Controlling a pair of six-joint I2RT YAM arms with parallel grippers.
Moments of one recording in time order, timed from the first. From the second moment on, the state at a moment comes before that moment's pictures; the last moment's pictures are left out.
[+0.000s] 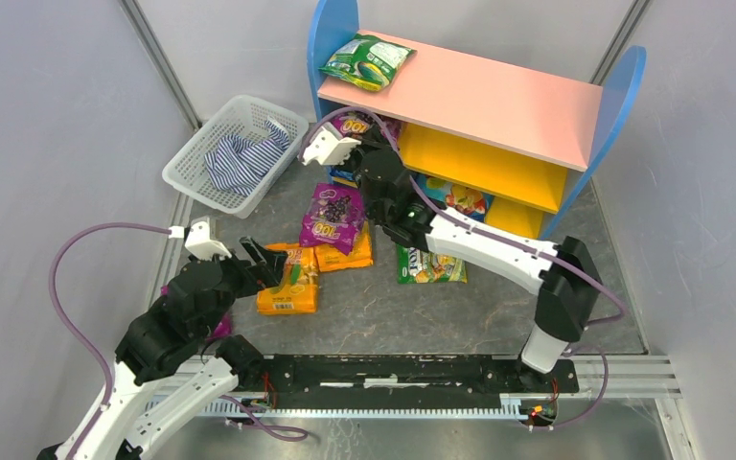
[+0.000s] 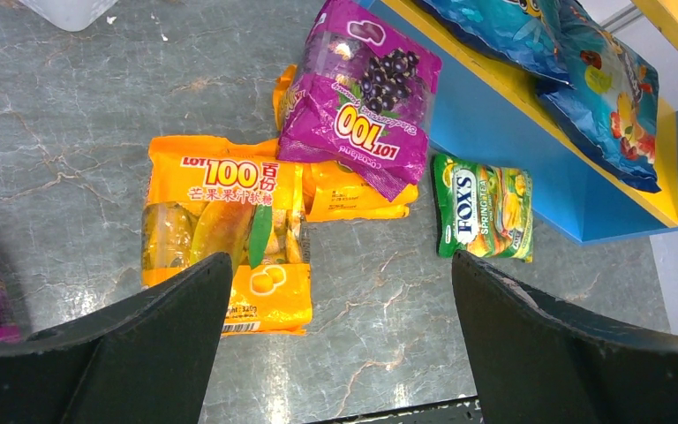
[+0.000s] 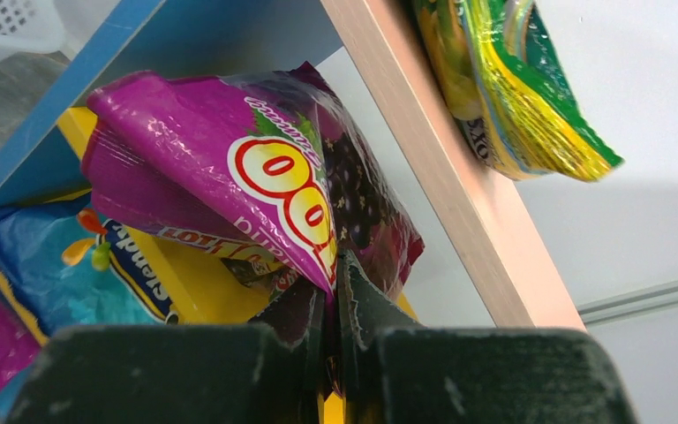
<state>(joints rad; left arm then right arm) -0.68 0.40 0.86 -0.88 -0.44 -0.69 0.98 1.69 1.47 0.28 0.75 -0.94</state>
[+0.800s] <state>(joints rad) -0.68 0.40 0.86 -0.88 -0.44 -0.69 0.94 1.84 1.55 0.41 0.73 -0.97</state>
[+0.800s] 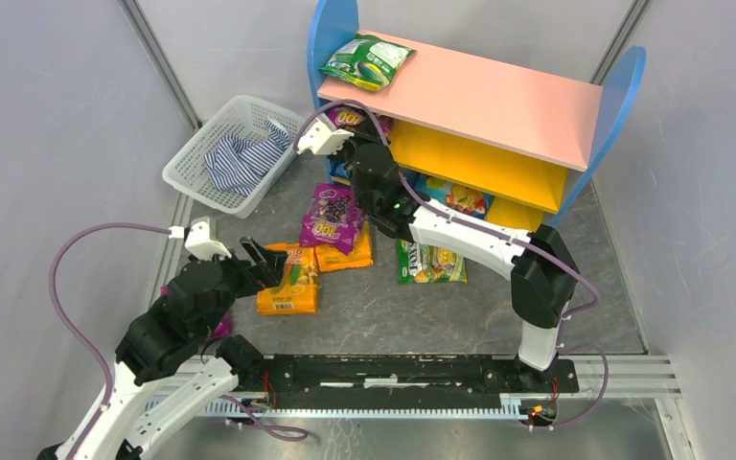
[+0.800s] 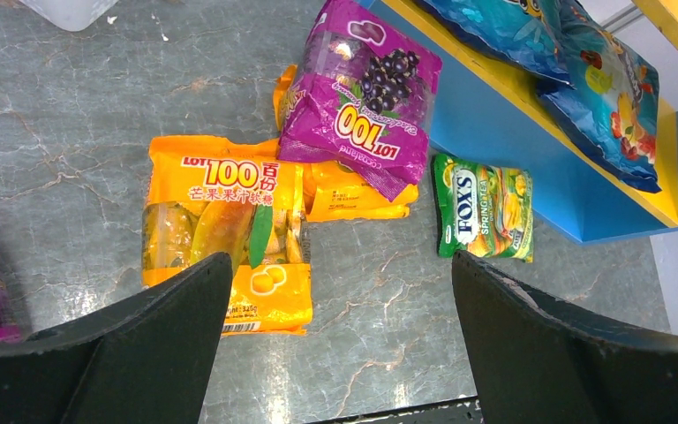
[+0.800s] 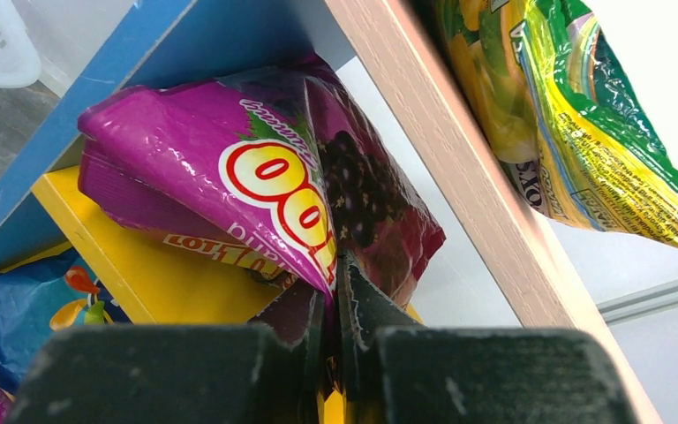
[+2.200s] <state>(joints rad) -0.68 0.39 0.86 -0.88 -0.44 -0.69 0.87 1.76 1.54 0.20 0.49 -0.83</state>
